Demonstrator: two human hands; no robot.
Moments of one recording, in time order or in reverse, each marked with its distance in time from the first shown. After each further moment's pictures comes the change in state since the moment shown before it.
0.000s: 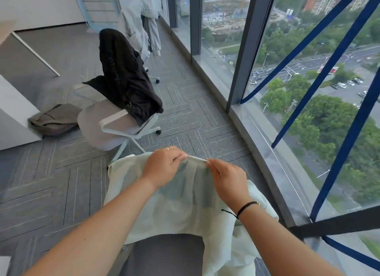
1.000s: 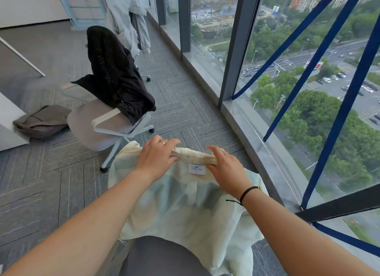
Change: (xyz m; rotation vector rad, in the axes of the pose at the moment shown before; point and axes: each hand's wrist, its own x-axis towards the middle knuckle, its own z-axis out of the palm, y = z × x) left_hand 0.006 -0.004 -0.011 0.525 -0.024 0.128; right_hand 0.007 0.008 -0.014 -0.085 -0.281 -0.012
